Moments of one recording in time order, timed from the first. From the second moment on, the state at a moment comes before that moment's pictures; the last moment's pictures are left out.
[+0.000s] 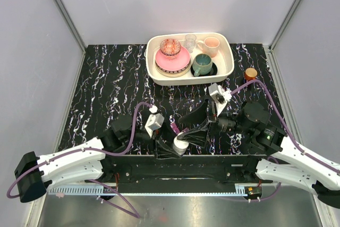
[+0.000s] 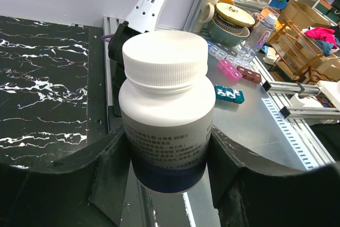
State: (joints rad) left arm -1.02 0.85 0.49 0.44 0.79 -0.37; right arm 1.02 0.76 0.88 0.03 -0.47 0.46
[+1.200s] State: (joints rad) left arm -1.03 0.81 0.56 0.10 0.07 -0.29; right arm 1.19 1.09 1.17 -0.50 0.46 0.74
